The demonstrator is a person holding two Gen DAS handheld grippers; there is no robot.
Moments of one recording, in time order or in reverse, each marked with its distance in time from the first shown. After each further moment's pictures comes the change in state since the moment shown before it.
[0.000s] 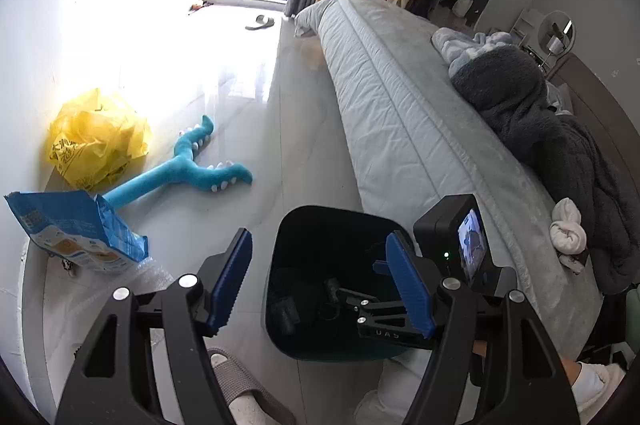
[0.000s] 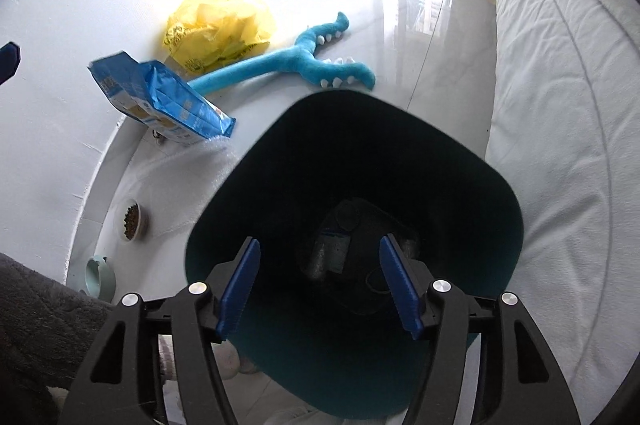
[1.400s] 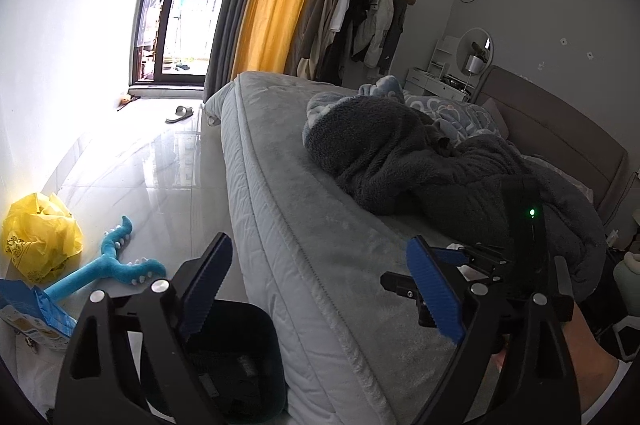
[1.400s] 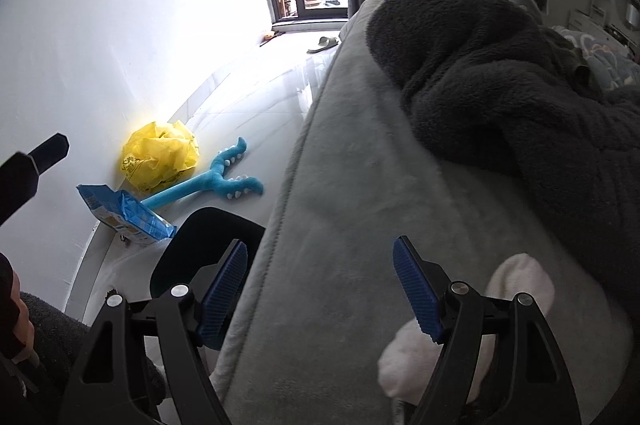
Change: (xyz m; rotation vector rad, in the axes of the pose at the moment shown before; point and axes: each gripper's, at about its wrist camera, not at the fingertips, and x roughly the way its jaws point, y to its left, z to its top) left arm -0.030 -0.195 0.011 0.187 -0.262 -0.178; right arm -0.236 -0.144 -0.069 0.190 -0.380 -0.199
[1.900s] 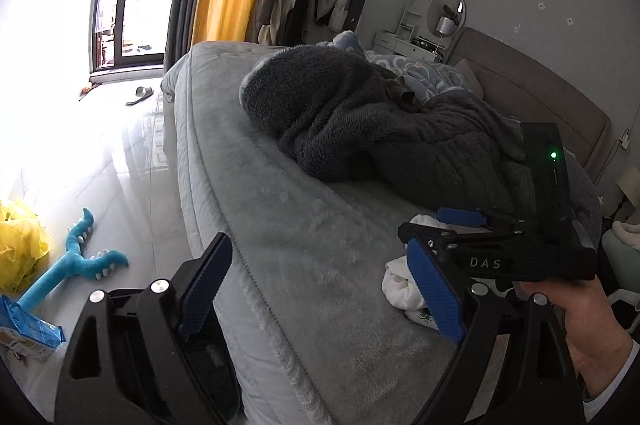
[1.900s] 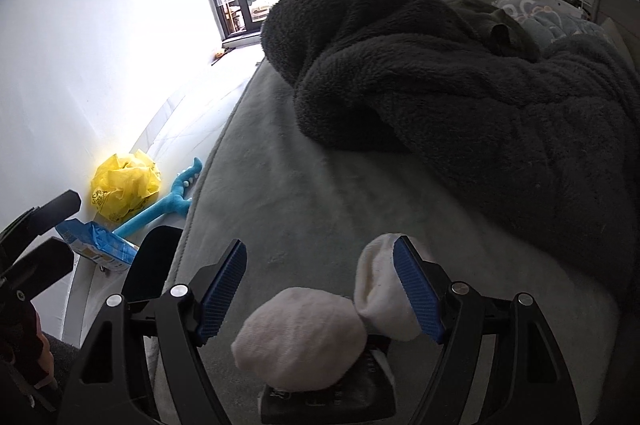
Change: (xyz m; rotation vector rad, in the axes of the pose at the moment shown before) left arm 0.065 -0.050 -0.014 0.059 0.132 -0.096; right arm -0.023 -0.077 -0.013 0.149 -0.024 -0.100
